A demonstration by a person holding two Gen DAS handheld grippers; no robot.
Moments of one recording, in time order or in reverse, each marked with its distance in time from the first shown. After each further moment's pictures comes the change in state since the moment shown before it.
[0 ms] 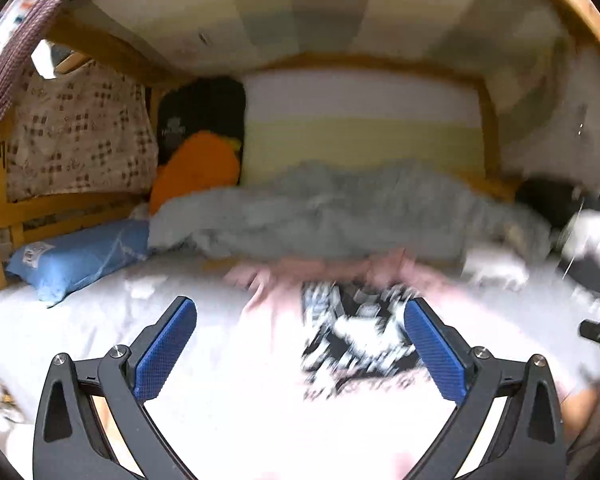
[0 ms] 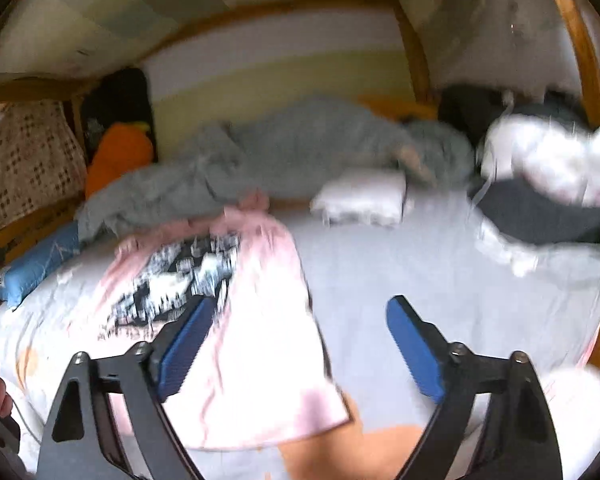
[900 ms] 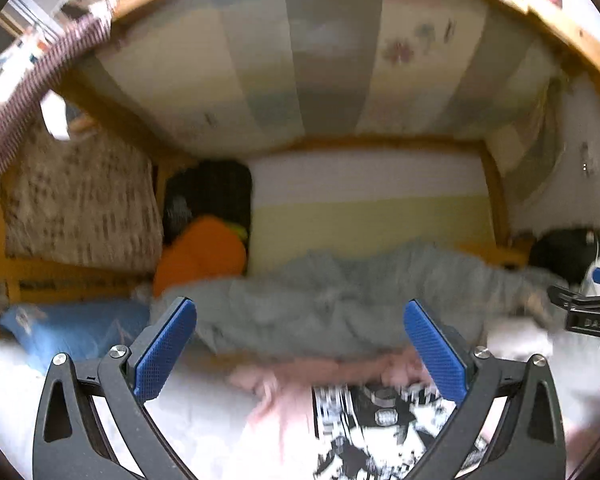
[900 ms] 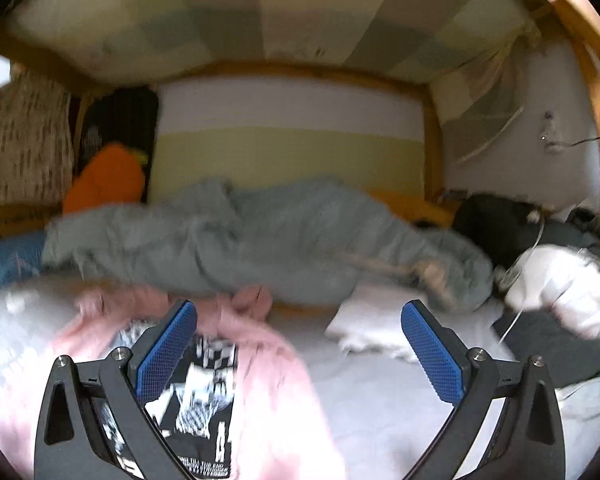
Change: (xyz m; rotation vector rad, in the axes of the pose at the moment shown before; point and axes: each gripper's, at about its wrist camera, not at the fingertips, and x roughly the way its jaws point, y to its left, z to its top) left arm 0.015 0.010 0.064 -0.017 -0.392 0.013; right arm 0.069 0.102 0.090 -0.202 -0.385 -0.117
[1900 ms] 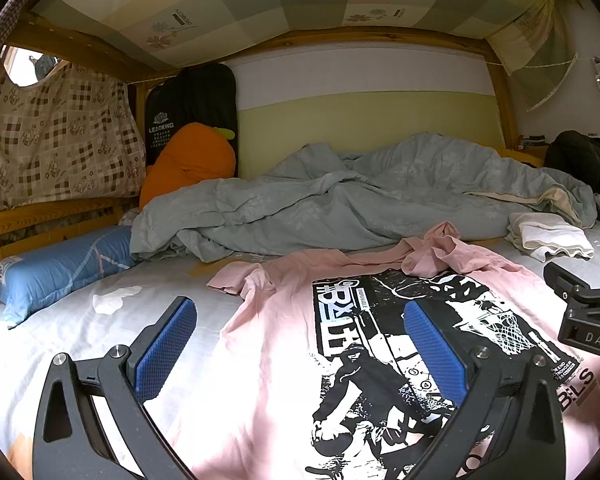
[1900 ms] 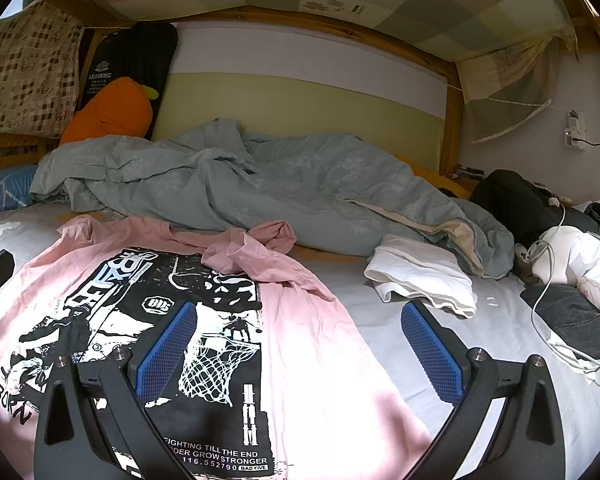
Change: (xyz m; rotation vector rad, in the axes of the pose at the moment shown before) left arm 0.100 -0.021 -0.134 0.084 0.349 0.000; right arm 0.073 0.076 -0.091 -0.142 0.150 -0.030
